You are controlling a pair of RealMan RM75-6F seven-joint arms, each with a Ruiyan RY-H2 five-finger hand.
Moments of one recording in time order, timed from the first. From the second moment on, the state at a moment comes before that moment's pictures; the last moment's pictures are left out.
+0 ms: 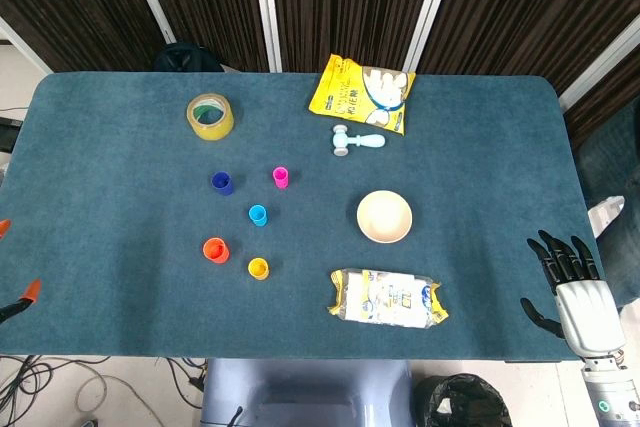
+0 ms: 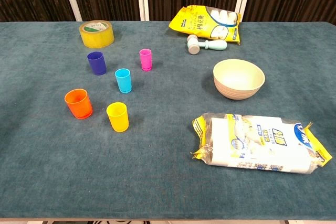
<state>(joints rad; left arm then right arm) -0.02 -1.07 -0.10 -1.76 1.39 1.56 0.08 0.08 -1.16 0.04 -1.55 -1.63 1.57 0.01</state>
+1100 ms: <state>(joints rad) -0.05 -1.07 -0.10 -1.74 1.39 1.51 0.04 0.07 -1.16 0.05 -1.56 -1.62 1.57 -0.01</state>
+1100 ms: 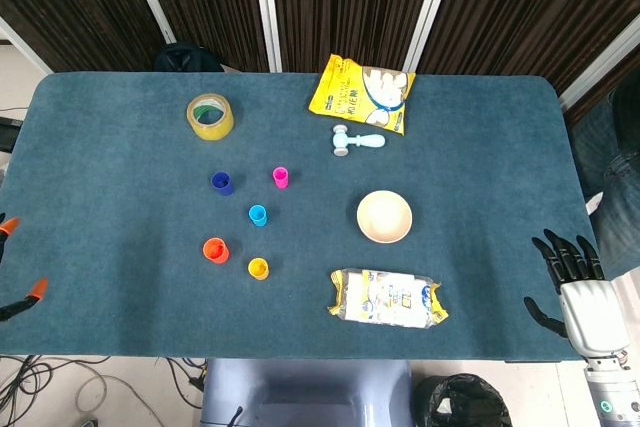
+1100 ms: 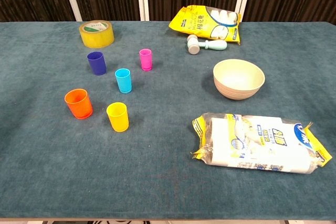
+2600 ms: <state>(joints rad) -0.83 -1.46 -0.26 -1.04 0.98 0.50 -0.11 0.07 -1.16 0.07 -1.56 -1.58 1.57 0.00</state>
